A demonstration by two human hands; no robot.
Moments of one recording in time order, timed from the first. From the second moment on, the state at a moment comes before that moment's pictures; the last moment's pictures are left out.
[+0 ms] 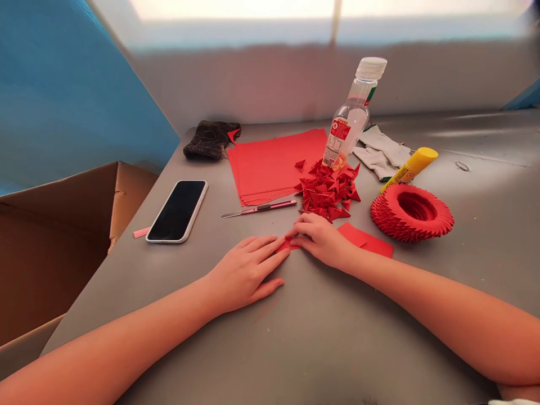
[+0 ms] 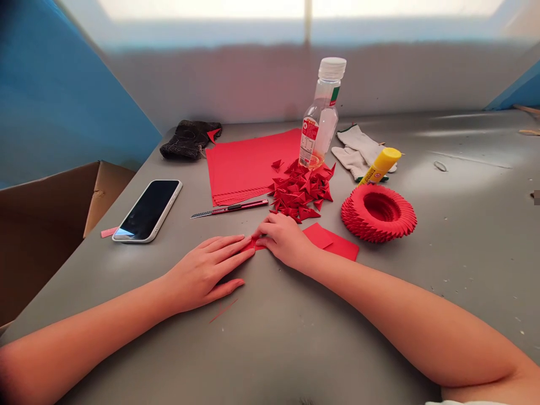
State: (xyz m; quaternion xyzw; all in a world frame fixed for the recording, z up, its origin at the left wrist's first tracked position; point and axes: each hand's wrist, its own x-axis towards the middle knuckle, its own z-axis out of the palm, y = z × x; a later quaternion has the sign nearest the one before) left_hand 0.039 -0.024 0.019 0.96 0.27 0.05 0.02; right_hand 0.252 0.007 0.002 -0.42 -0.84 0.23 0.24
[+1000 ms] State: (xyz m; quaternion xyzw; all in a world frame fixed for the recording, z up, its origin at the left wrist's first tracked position) left_hand 0.045 -0.029 0.019 0.96 0.29 0.06 0.01; right_hand 0.253 0.005 -0.003 -0.41 -0.87 0.17 0.24
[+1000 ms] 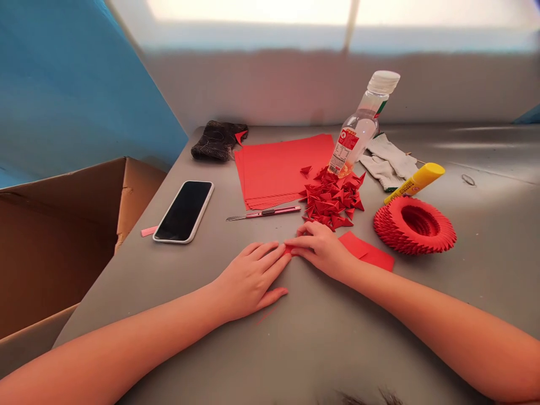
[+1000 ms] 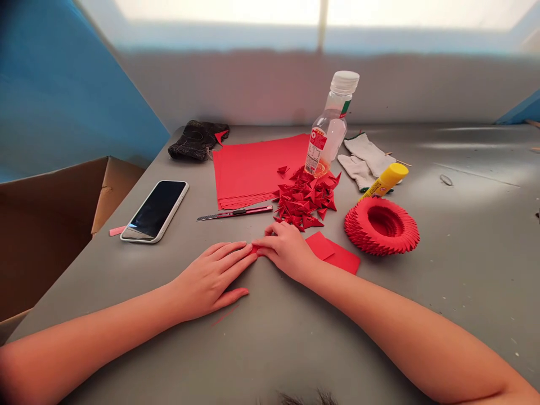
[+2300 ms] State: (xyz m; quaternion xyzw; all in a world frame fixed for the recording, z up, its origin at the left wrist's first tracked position) left_hand 0.042 -0.036 0.027 0.96 0.25 0.09 0.00; right_hand 0.245 -0.012 0.014 -0.36 -0.93 -0.07 0.07
